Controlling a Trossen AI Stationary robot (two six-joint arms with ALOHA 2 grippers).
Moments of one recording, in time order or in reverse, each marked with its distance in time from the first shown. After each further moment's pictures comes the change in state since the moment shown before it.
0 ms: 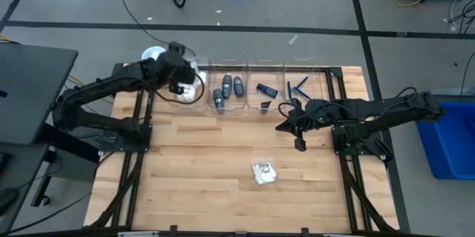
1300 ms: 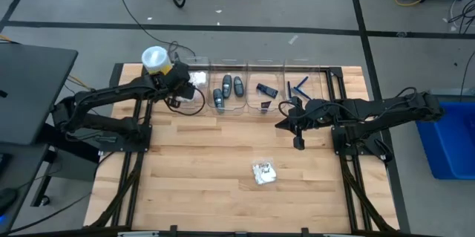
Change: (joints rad) left arm 0.091 0.000 -0.378 0.165 0.121 0.060; right arm 0.000 0.000 0.000 0.008 0.053 0.000
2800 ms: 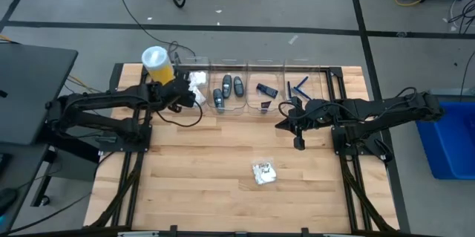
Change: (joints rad) left arm -0.234 -0.090 0.002 0.004 -0.204 -0.042; right arm 0.000 0.000 0.000 -0.002 -0.008 -0.019
